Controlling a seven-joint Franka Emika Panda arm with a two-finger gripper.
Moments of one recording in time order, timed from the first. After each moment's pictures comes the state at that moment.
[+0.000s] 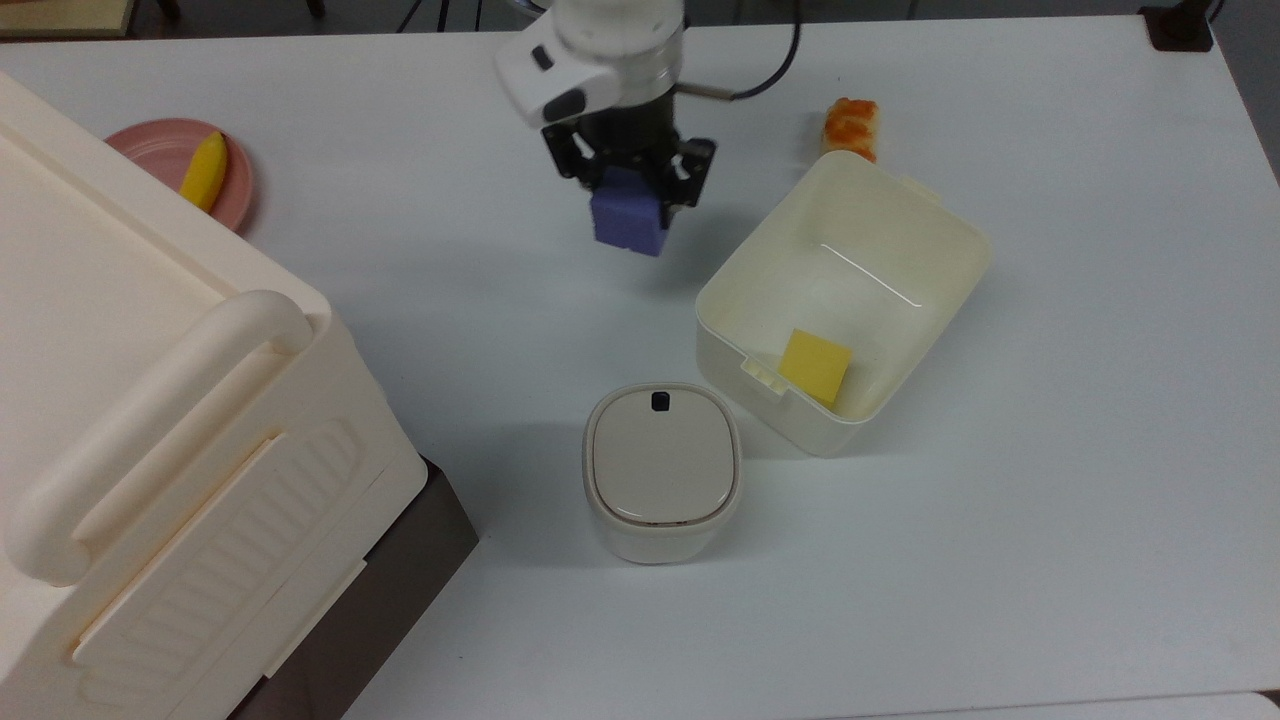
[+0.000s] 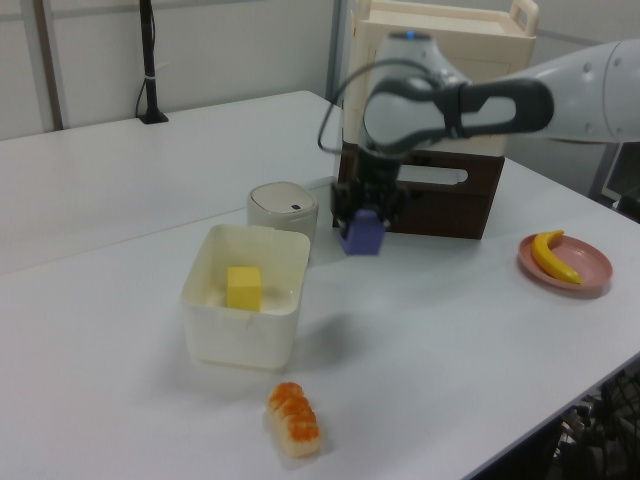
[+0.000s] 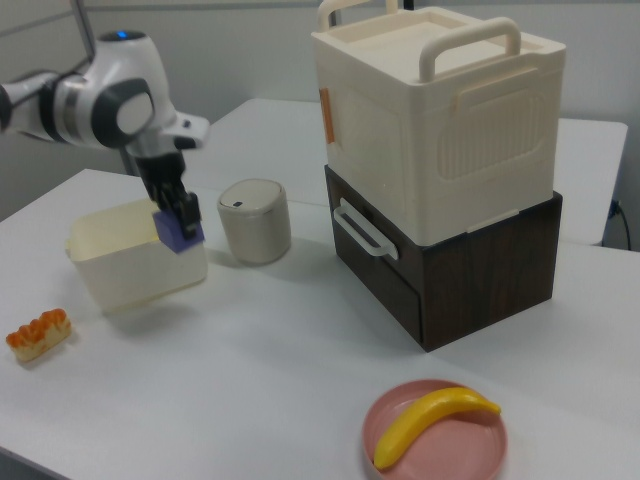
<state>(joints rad) 0.15 0.12 0.01 -1.82 0.05 2.02 0.43</state>
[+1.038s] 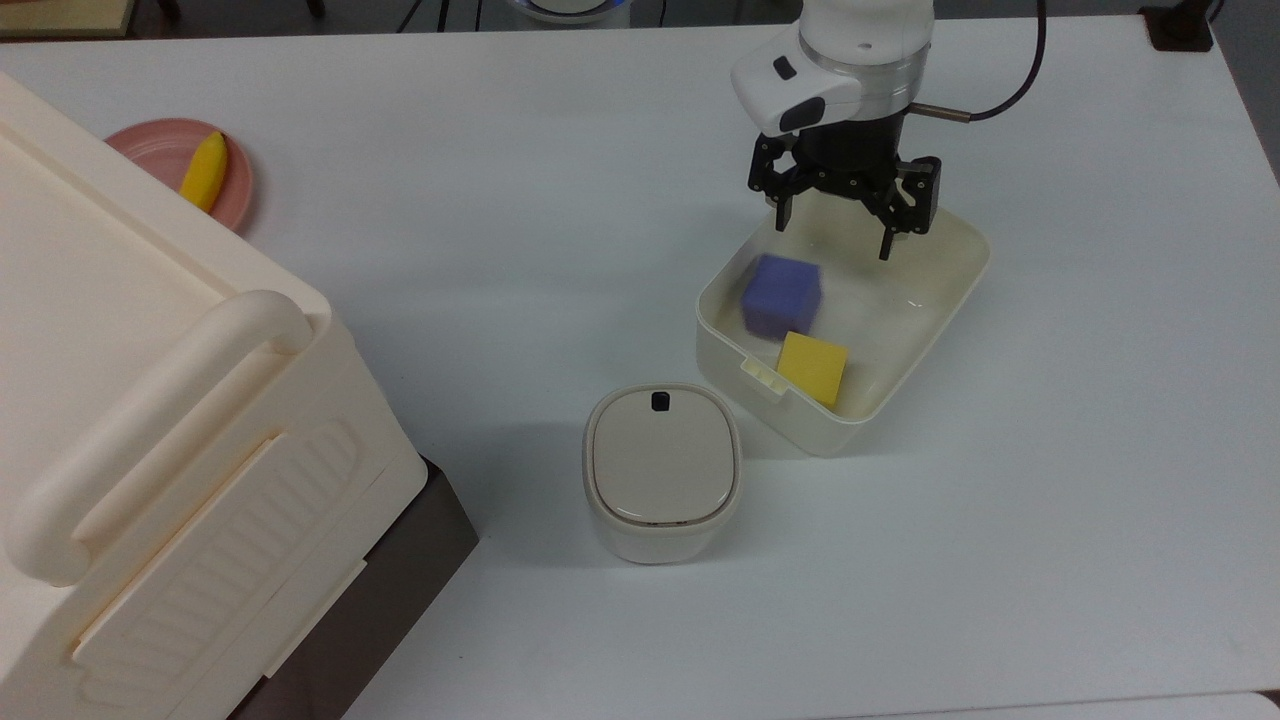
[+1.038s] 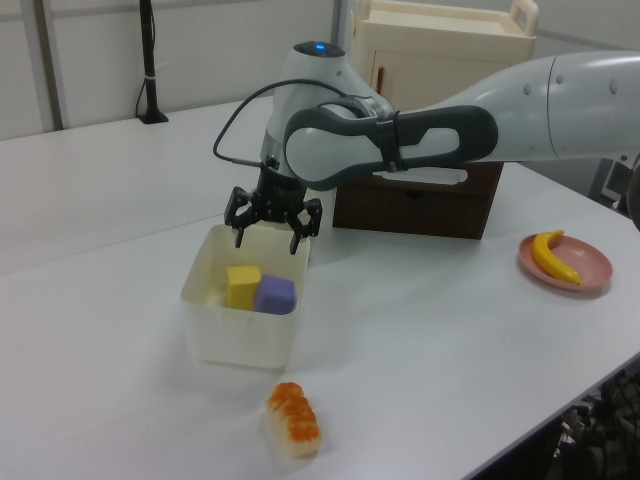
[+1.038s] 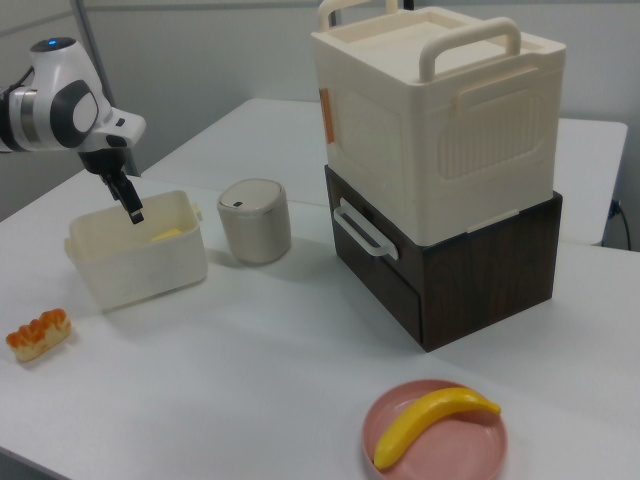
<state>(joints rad) 0.25 0.27 0.16 -1.68 -0.03 2.15 0.85</state>
